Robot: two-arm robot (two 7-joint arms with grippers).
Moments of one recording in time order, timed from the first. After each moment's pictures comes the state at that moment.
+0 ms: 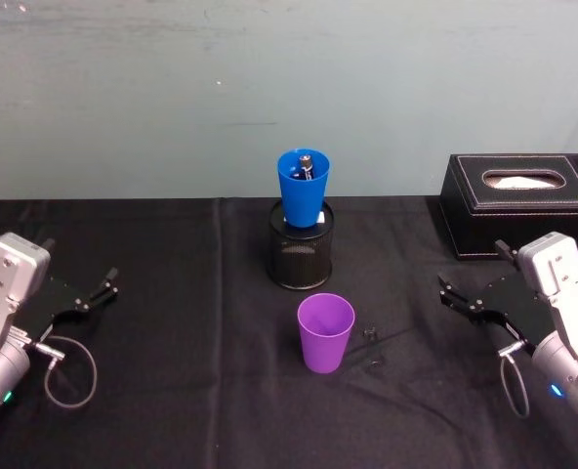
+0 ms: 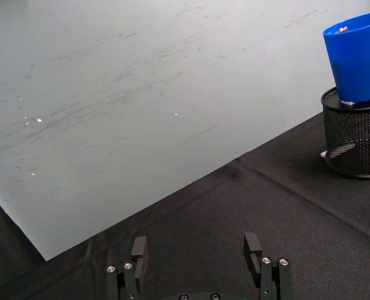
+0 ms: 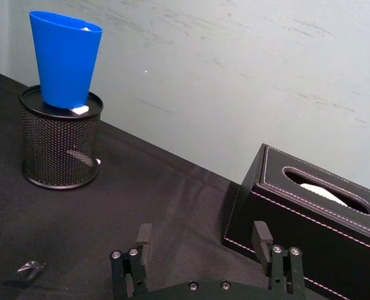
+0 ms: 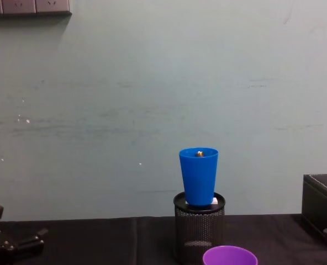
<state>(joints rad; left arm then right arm) -0.20 0.60 0.45 -1.41 -0.25 -0.12 0.03 0.20 0.60 -0.45 -1.41 0.25 -0.12 -0.03</state>
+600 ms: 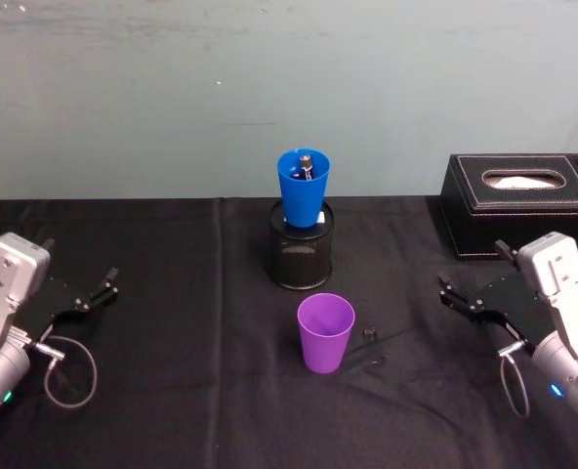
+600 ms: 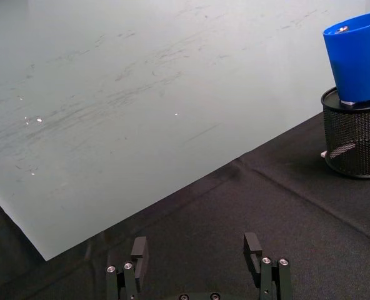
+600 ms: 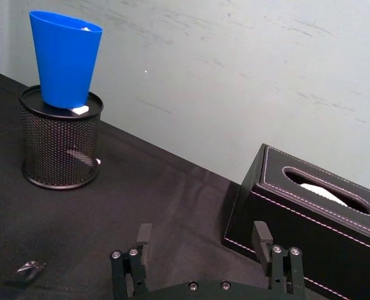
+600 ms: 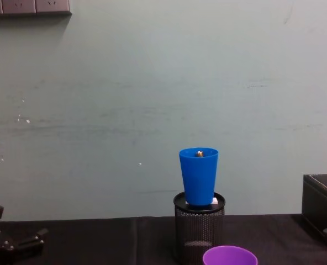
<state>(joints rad) -0.20 0.60 0.45 -1.41 -0.25 -0.12 0.03 0.20 0.60 -0.45 -1.41 0.25 -0.12 -0.03</state>
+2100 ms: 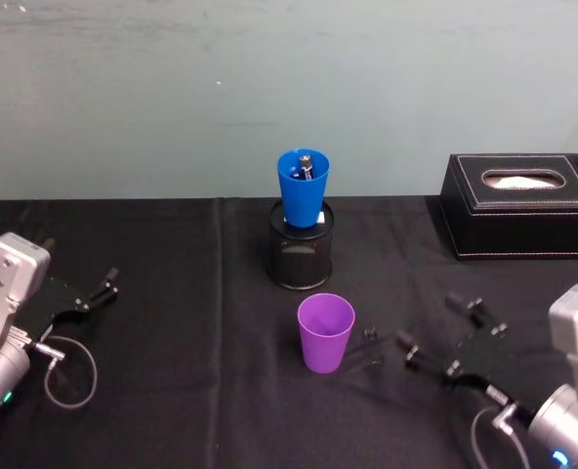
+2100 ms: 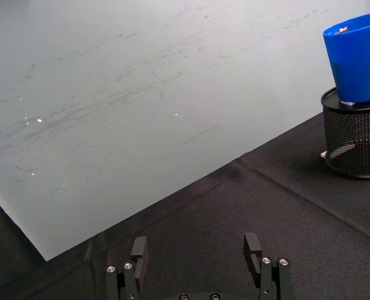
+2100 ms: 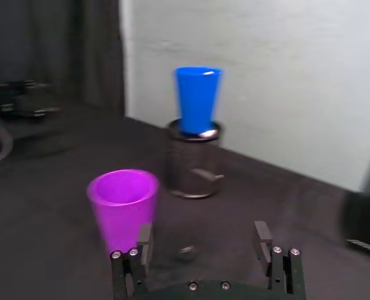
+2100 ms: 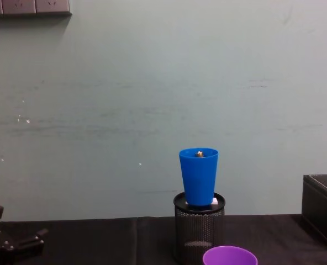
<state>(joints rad) -0.20 0.60 0.45 -1.41 -0.25 -0.12 0.03 0.02 0.65 -0.39 -1.54 0.47 -0.24 0.29</state>
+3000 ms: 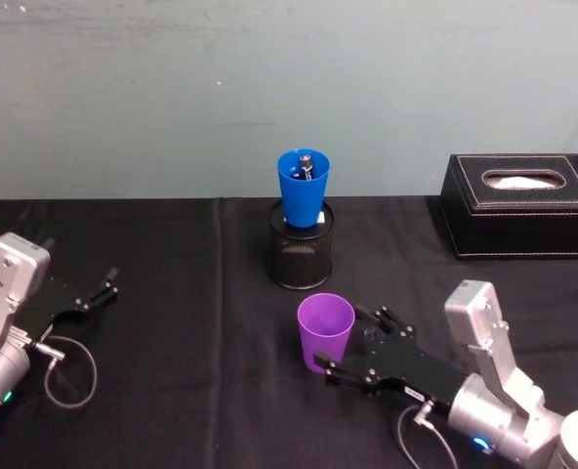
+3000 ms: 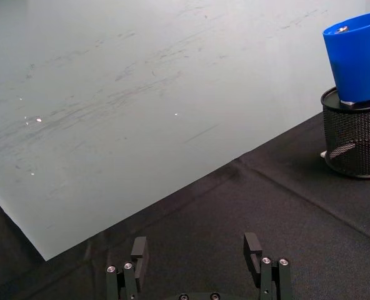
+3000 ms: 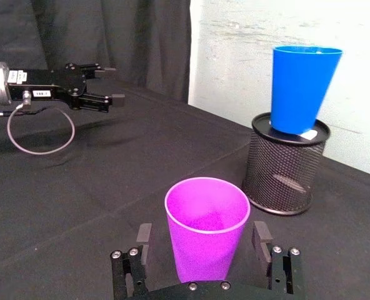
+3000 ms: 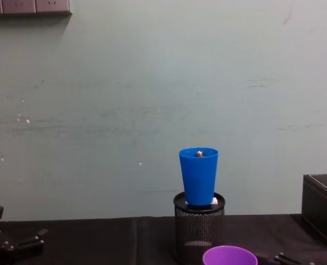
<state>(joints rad) -0.20 0.60 0.45 -1.41 -0.25 -0.12 0.03 0.19 0.49 -0.50 -1.37 0.38 -0.19 0.47</state>
